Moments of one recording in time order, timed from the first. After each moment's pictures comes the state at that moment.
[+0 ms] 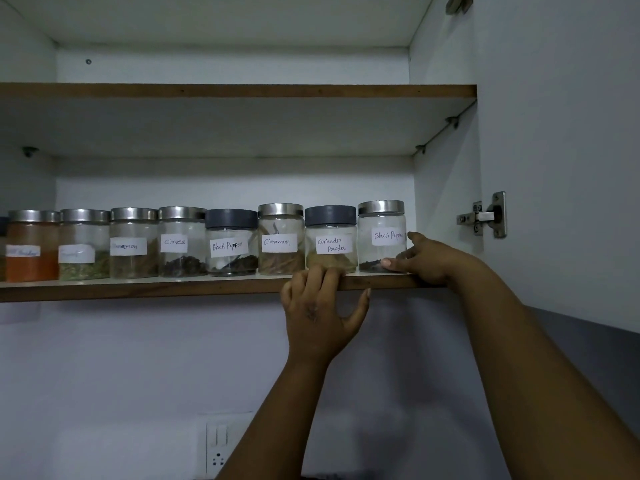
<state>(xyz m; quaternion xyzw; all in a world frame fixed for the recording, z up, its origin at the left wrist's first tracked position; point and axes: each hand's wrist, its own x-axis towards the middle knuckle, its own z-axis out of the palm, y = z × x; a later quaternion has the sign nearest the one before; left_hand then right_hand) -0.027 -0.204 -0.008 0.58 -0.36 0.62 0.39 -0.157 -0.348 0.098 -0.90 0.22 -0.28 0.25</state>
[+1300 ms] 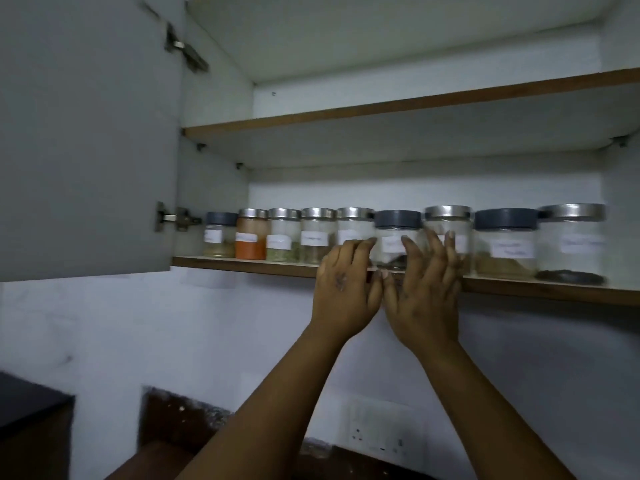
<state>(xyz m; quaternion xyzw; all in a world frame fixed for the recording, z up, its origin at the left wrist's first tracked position) 0.012 0.006 0.018 0.67 -0.36 0.57 0.31 -0.037 -0.112 0.010 -0.76 0.04 -0.65 0.02</state>
